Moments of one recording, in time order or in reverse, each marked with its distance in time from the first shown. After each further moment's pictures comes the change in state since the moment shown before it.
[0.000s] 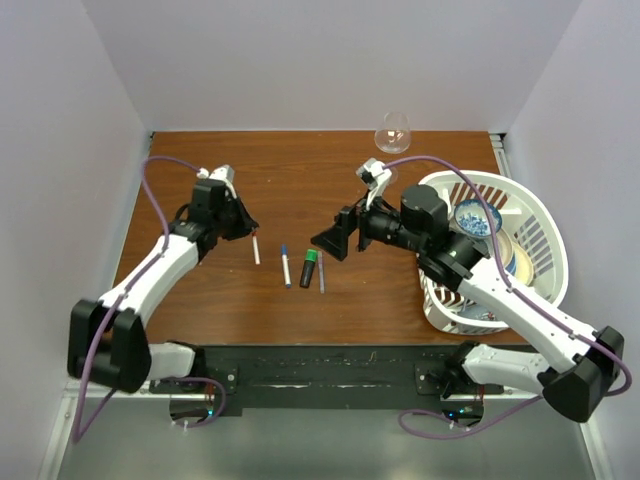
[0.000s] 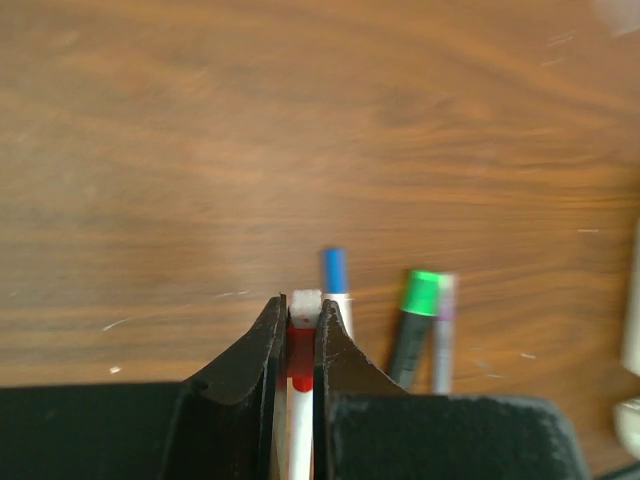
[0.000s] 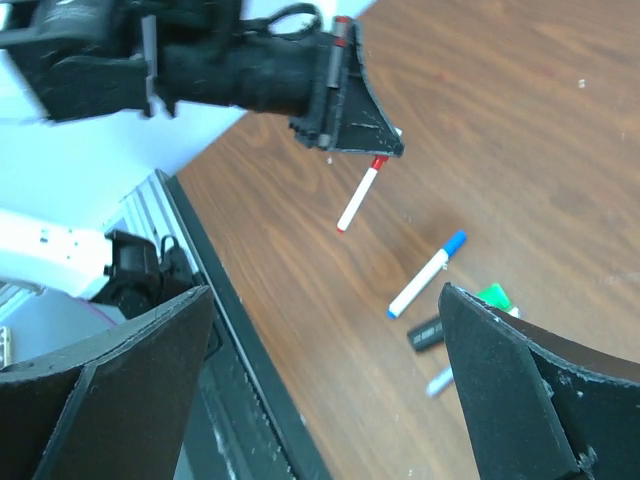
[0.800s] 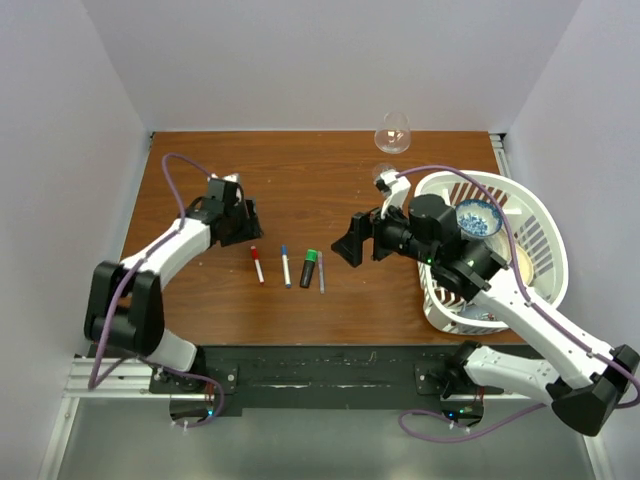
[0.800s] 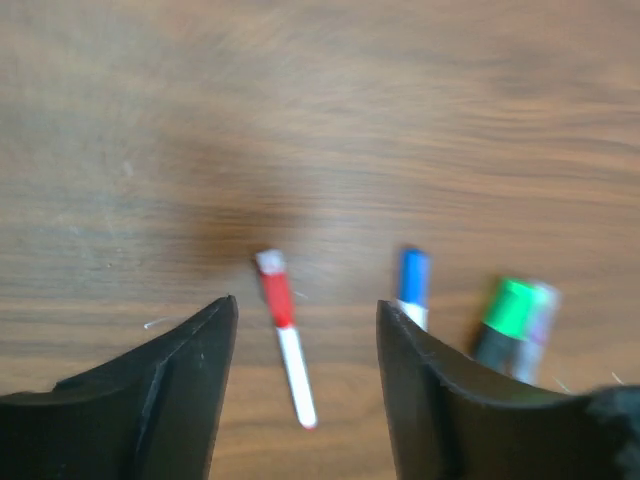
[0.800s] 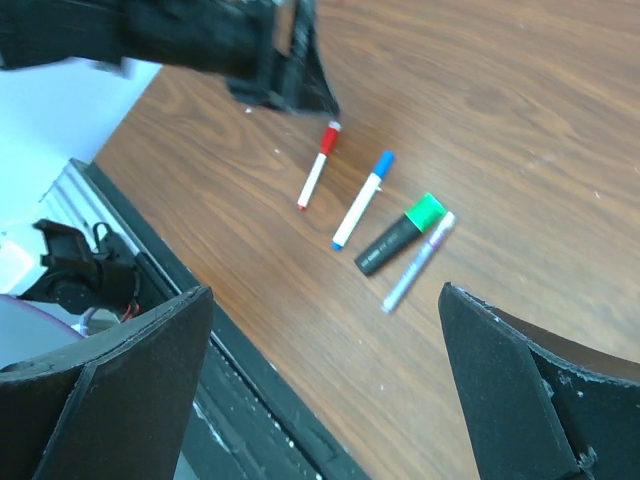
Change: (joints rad) left arm 0.003 0.235 0.068 -0.089 -0.079 0.039; right arm 0.000 -0.093 -0.009 -0.251 0.187 0.021
